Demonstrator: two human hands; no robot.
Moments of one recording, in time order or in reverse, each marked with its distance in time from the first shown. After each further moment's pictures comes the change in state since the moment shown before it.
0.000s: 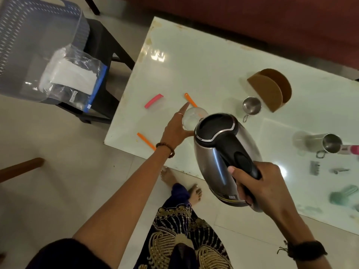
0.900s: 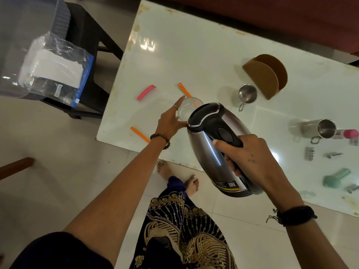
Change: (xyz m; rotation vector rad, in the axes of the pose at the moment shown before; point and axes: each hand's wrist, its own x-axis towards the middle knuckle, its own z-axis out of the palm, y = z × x) left_hand 0.002 0.003 -0.001 0.066 -0.005 -0.057; right_hand 0.029 -0.025 0.012 -0.160 -0.005 0.224
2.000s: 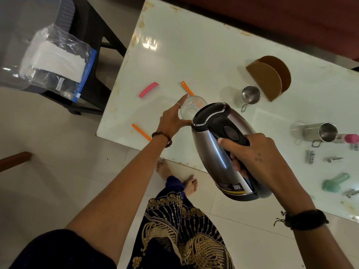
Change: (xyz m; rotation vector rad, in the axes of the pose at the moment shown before) left_hand 0.002 -0.003 -0.002 0.079 0.007 -0.013; right_hand -0.004 -0.008 -0.004 -0.041 0.010 0.053
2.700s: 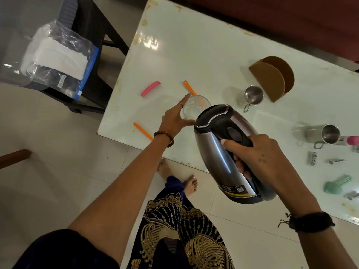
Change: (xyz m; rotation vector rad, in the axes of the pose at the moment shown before) left_hand 0.000 -0.002 0.000 -0.003 -0.012 0.020; right_hand 0.001 0.003 0.003 -0.042 -0.004 -0.006
